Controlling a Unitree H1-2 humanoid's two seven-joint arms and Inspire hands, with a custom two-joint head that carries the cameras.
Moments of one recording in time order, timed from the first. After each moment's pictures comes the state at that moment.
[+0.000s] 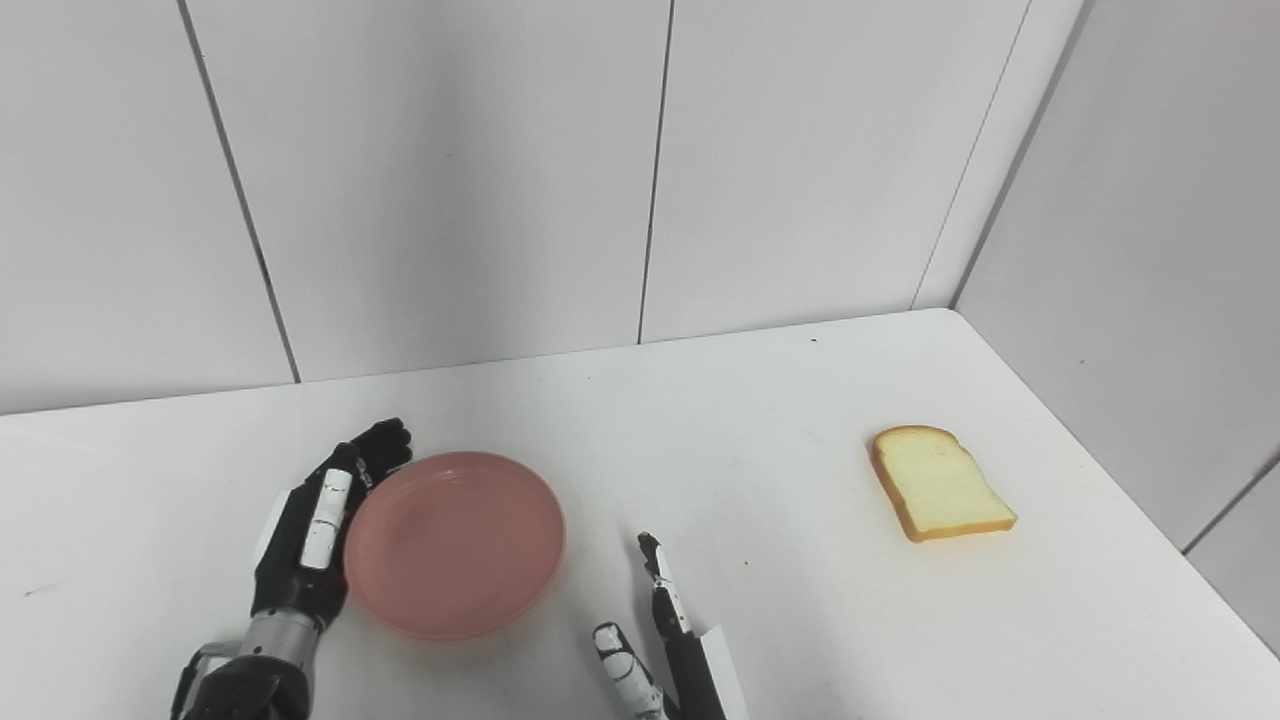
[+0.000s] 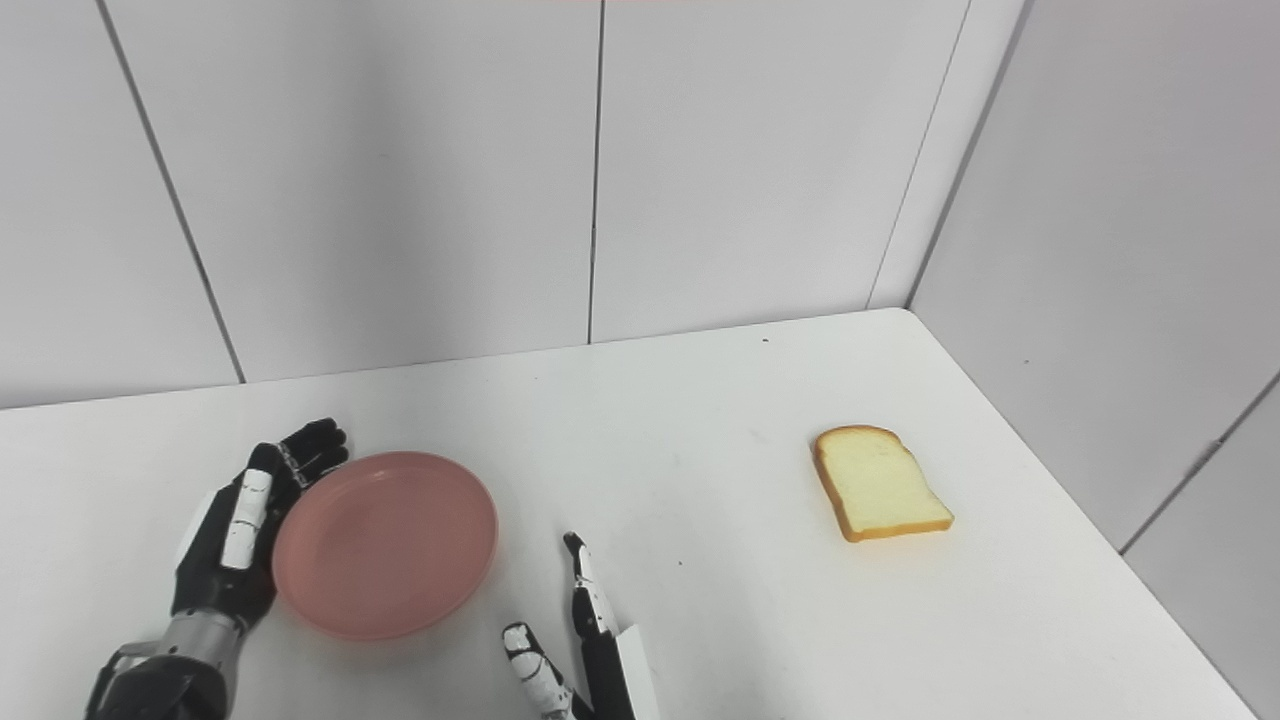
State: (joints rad) left arm -0.51 0.02 -0.02 0.62 -0.16 -0.22 -0.21; right arm 0.19 0.16 0.17 -0.10 -0.52 -0.17 -0.24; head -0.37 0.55
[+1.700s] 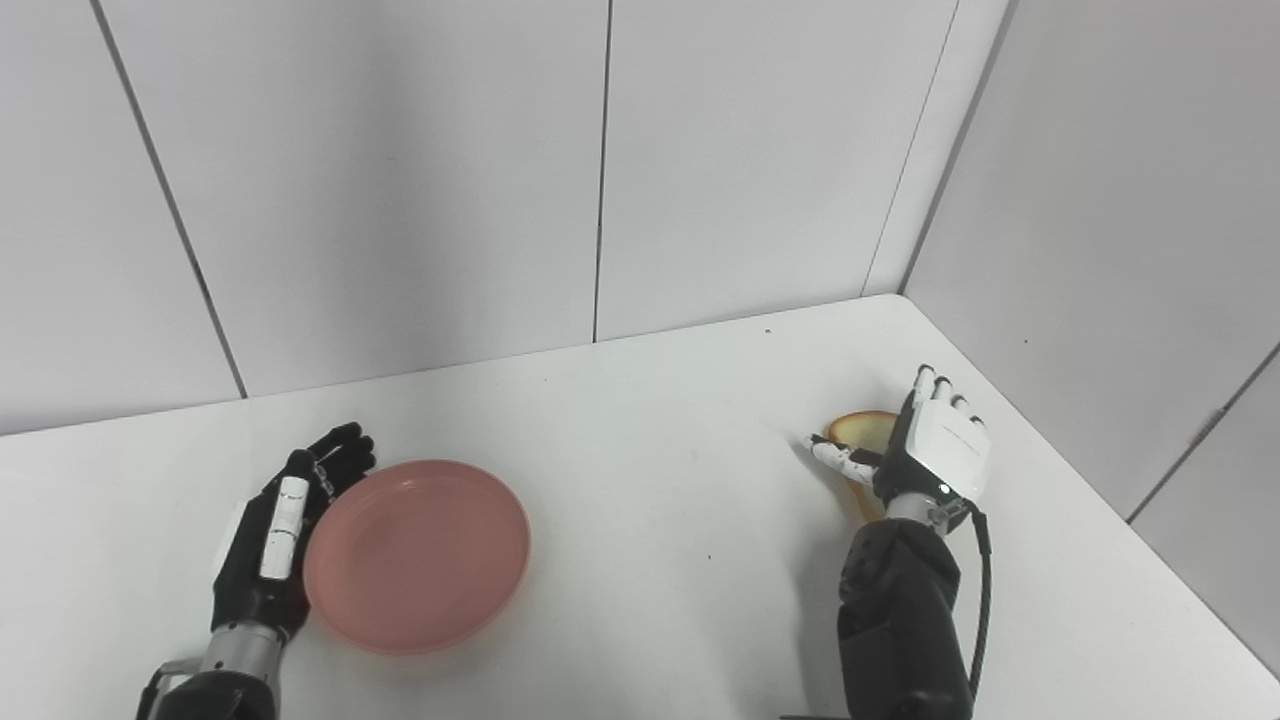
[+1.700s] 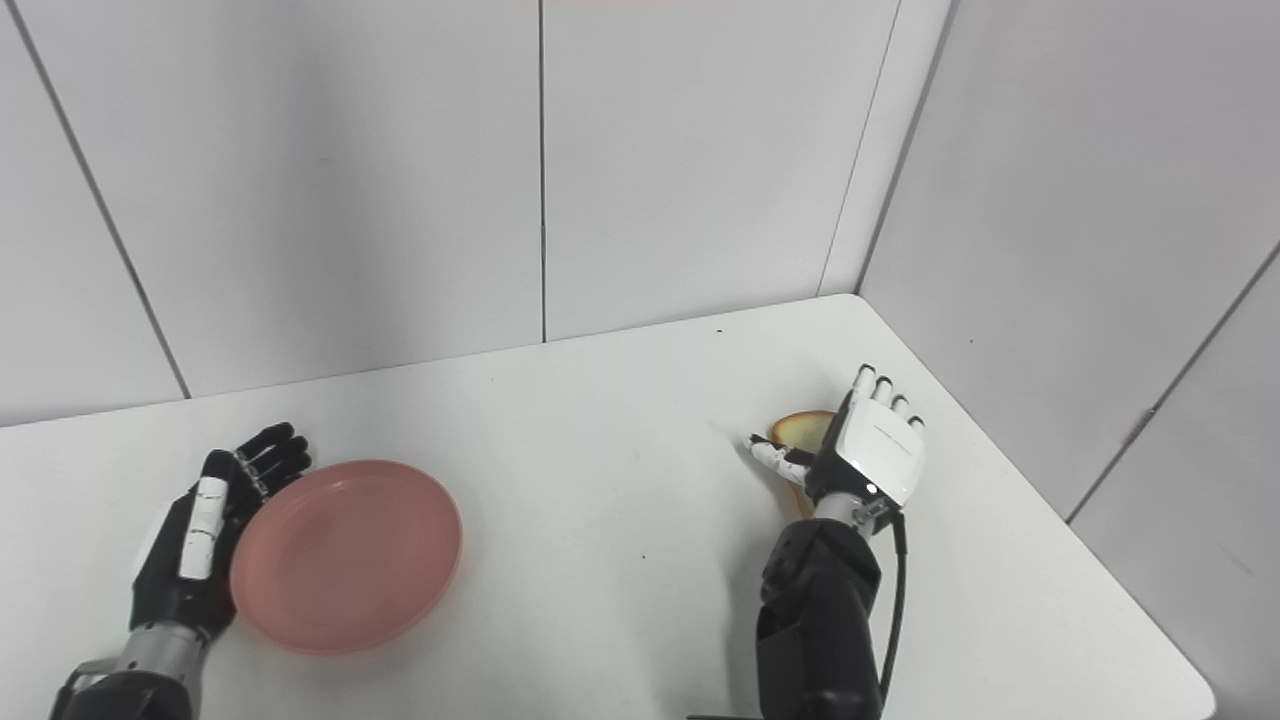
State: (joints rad) left arm -0.54 0.00 0.00 0.68 -0.16 -0.25 -0.24; right arm -0.40 -0.11 -0.49 0.17 -1.23 0.47 -0.04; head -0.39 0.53
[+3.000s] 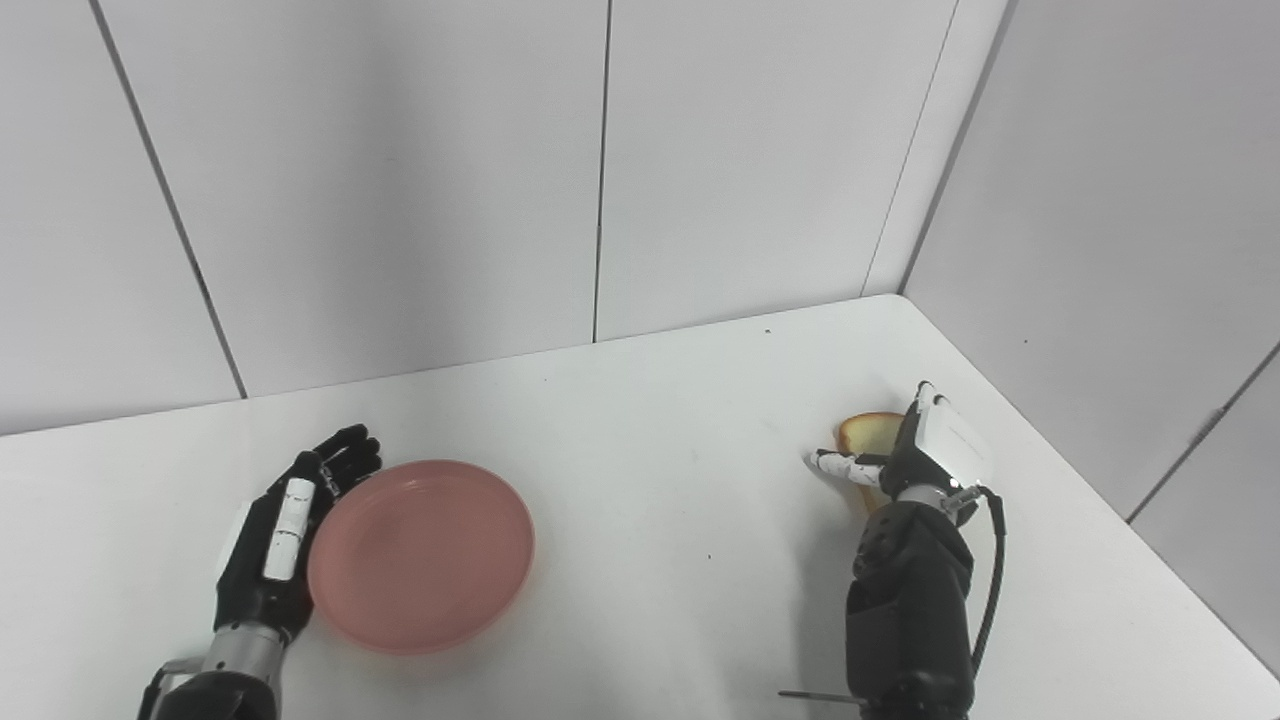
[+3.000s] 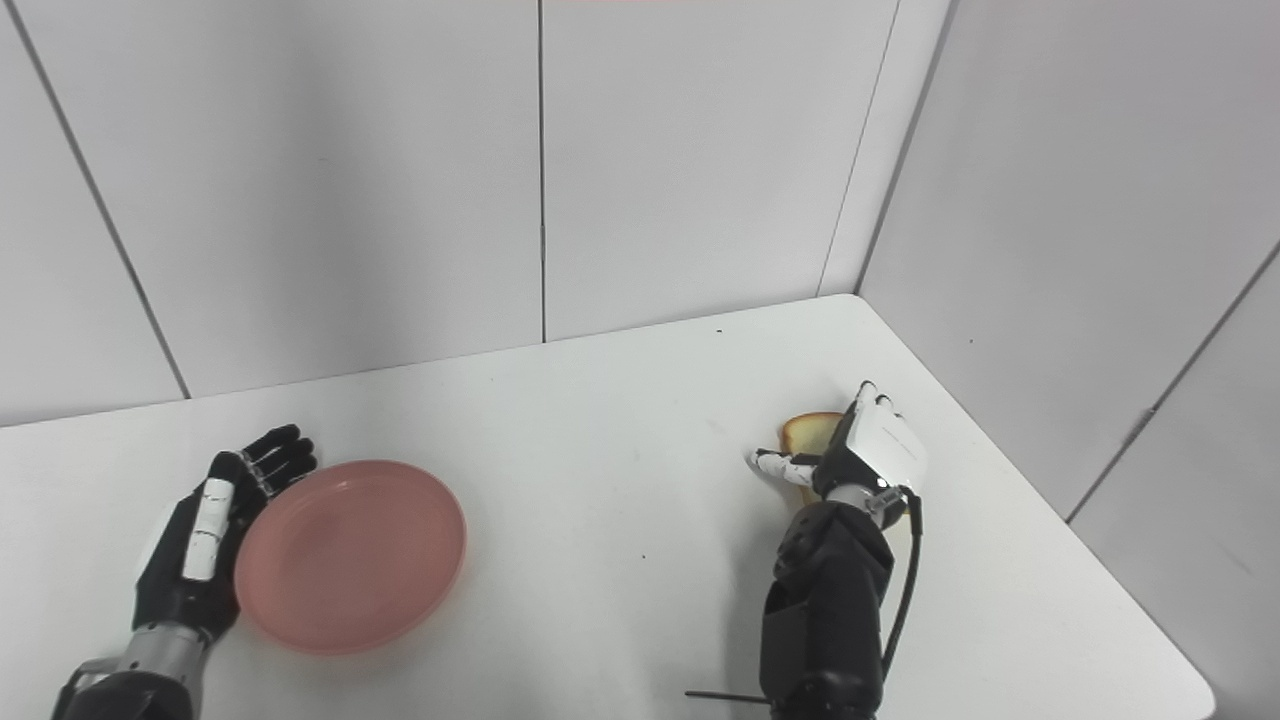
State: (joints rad) left arm -0.54 0.00 0.00 0.67 -0.16 -0.25 -0.25; right arm -0.43 -0.07 -0.60 0.10 -1.28 0.47 0.20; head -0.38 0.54
